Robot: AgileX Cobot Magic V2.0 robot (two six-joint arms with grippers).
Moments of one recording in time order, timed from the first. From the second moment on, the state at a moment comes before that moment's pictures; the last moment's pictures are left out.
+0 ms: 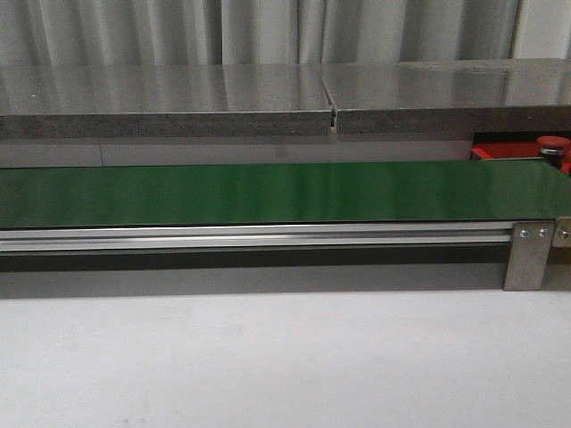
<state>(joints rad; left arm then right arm) 0.48 2.01 -1.70 -0.28 0.92 -0.17 -0.08 0.54 -0.66 0.10 0.56 -0.26</state>
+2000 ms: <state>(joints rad) 0.44 1.84 -1.65 -0.25 1.02 -0.04 -0.08 0.54 -0.66 0.10 0.56 -0.26</state>
